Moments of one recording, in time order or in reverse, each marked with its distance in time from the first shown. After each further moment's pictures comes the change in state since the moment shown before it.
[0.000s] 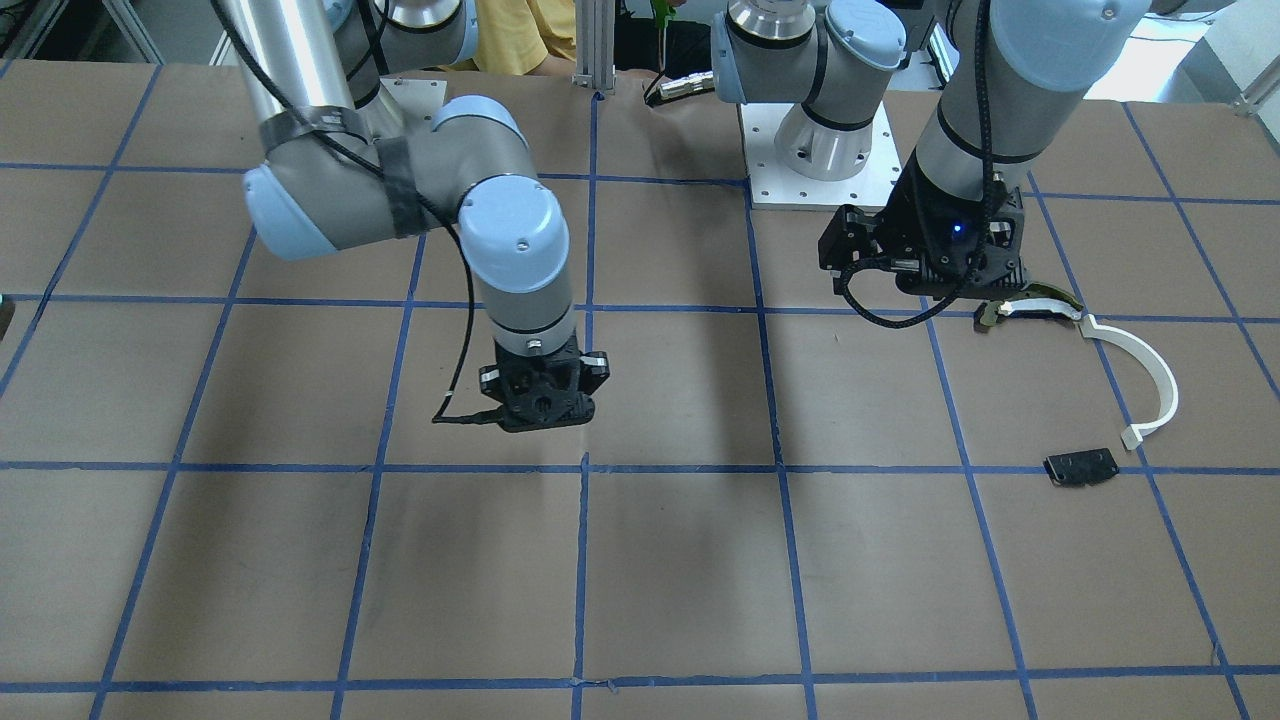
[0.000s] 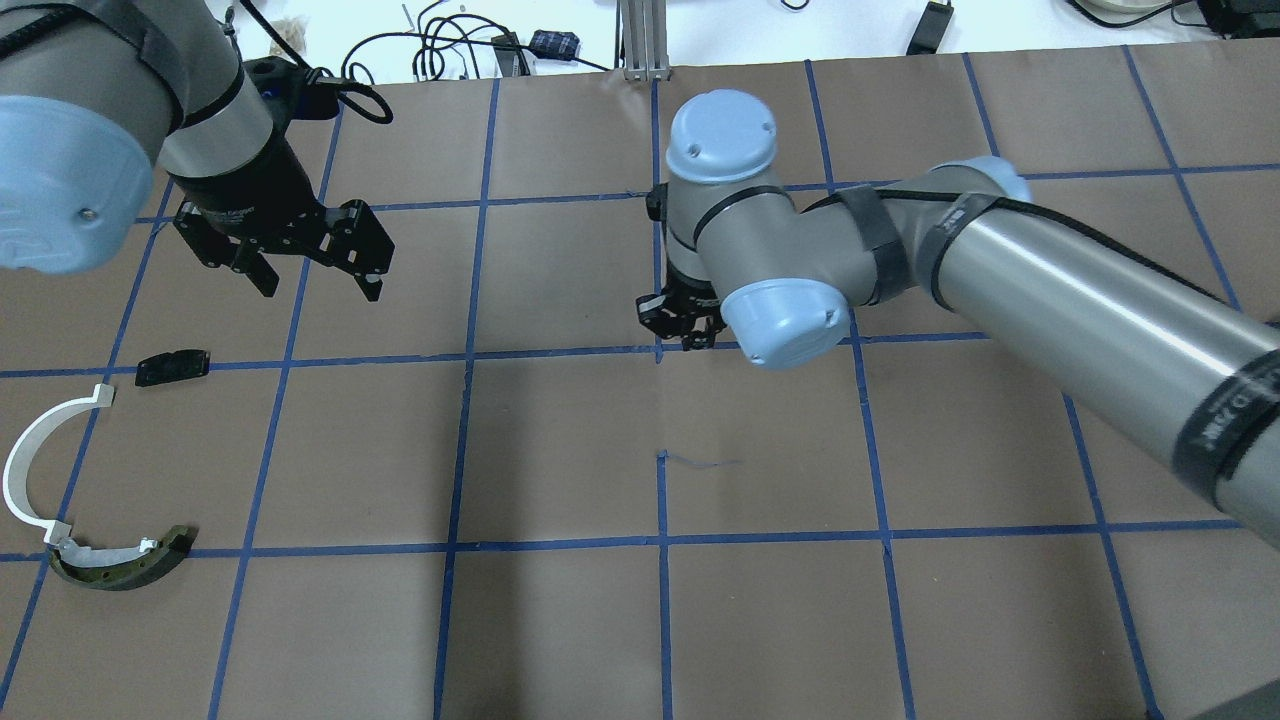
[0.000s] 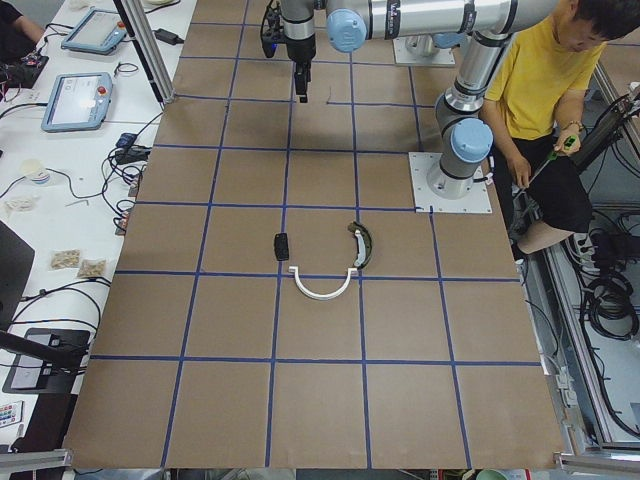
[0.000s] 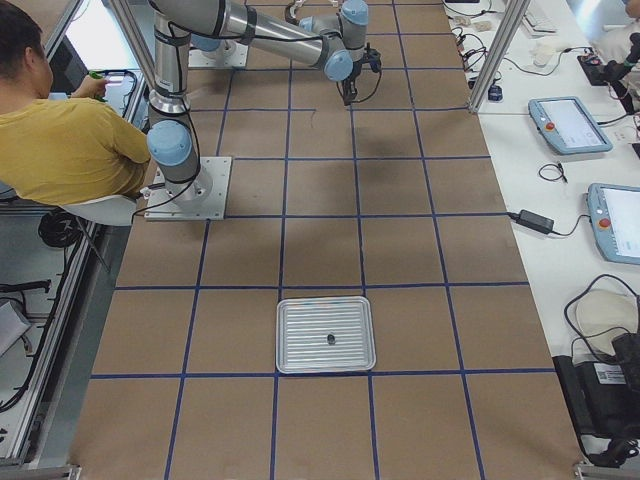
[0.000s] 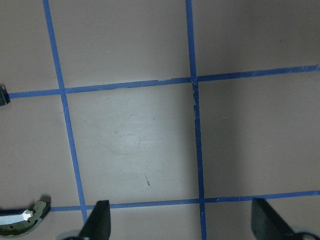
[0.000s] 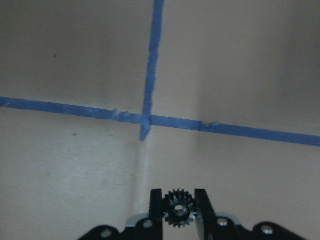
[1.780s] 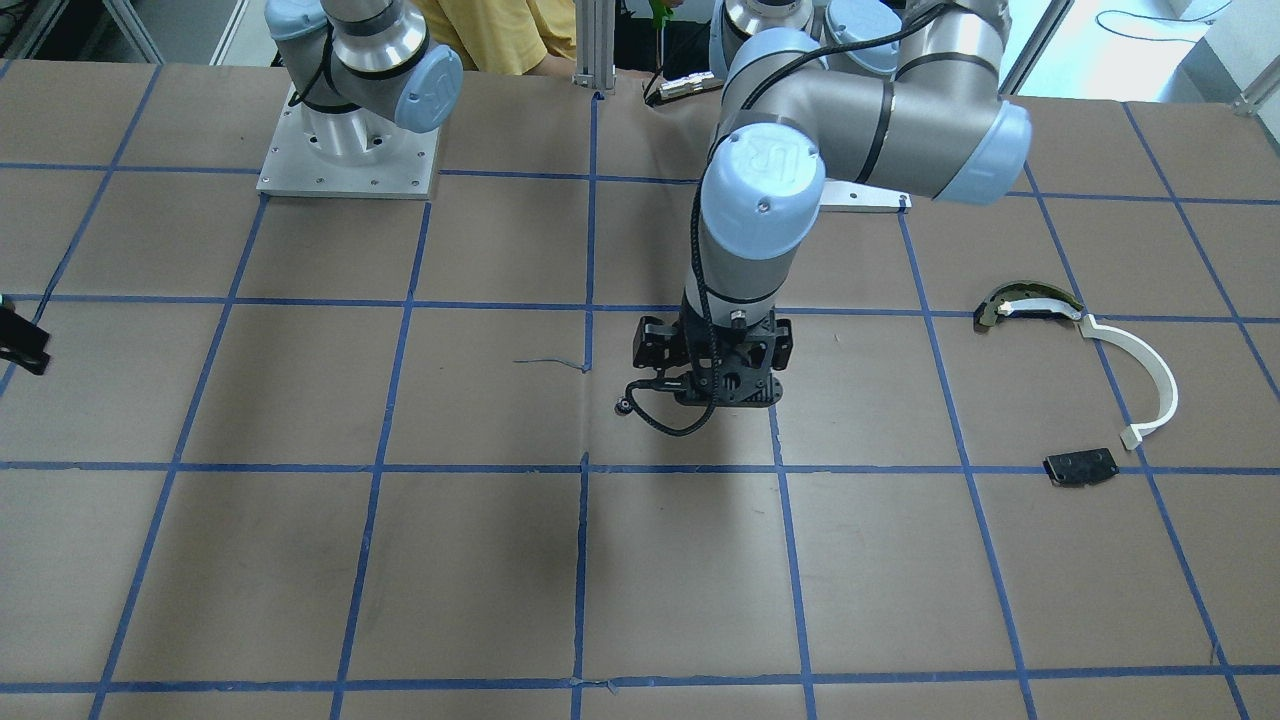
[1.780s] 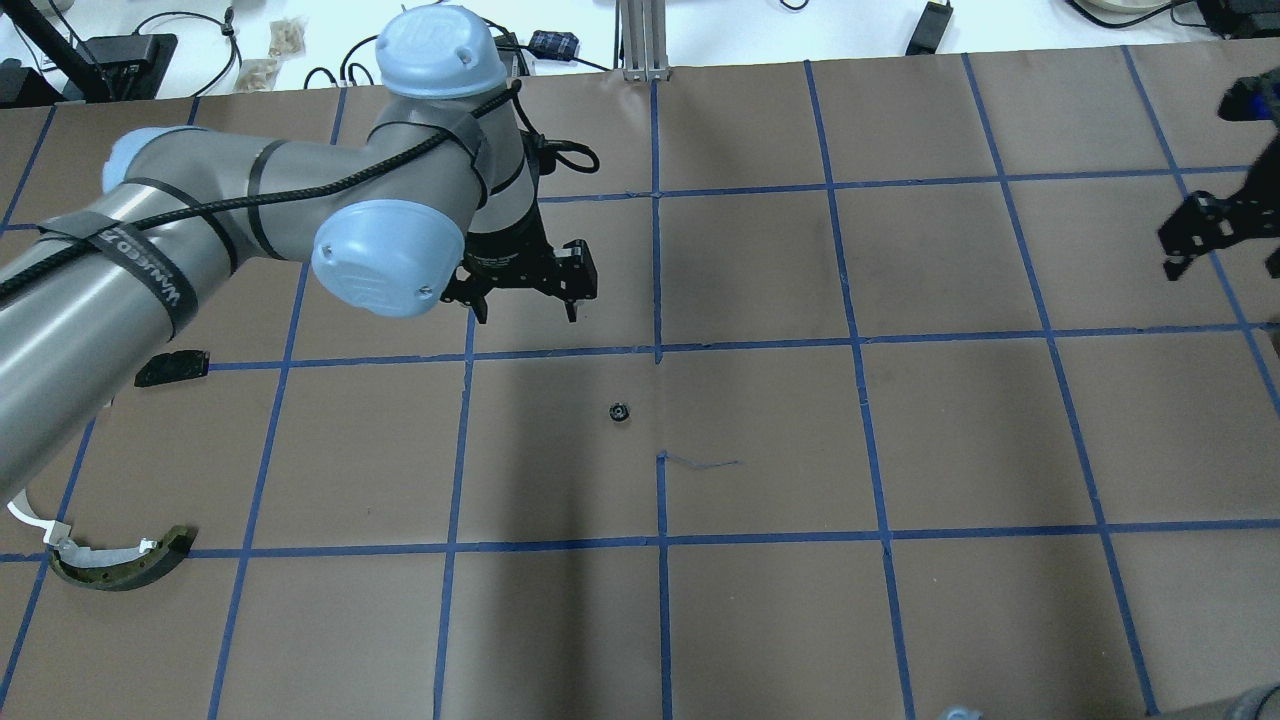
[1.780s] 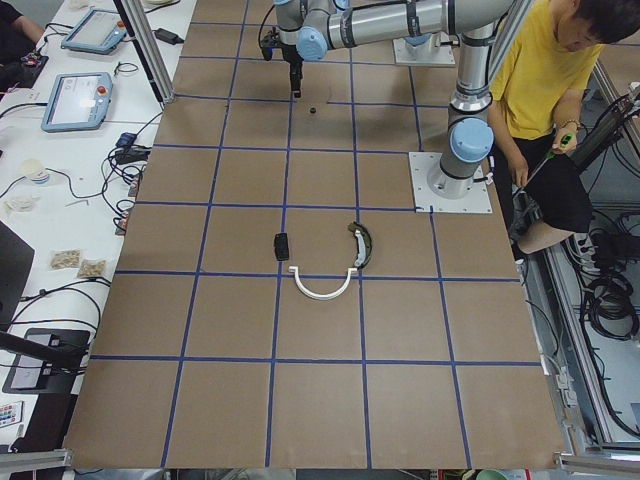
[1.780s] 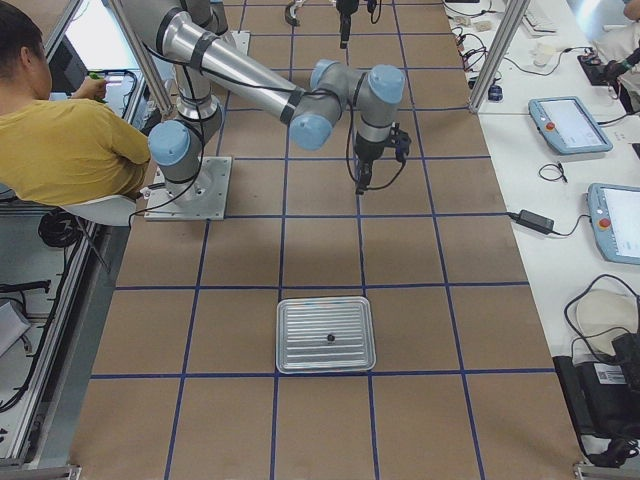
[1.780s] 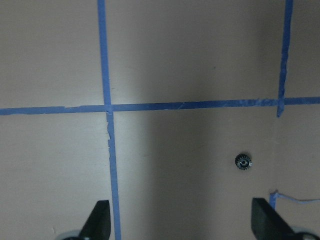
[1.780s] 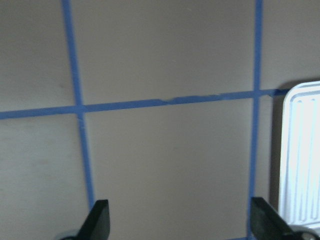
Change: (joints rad) left arm -0.288 -0.263 -0.032 0.293 -0.055 -0.341; right arm -0.994 -0.186 -0.031 0.245 -0.151 -0.818
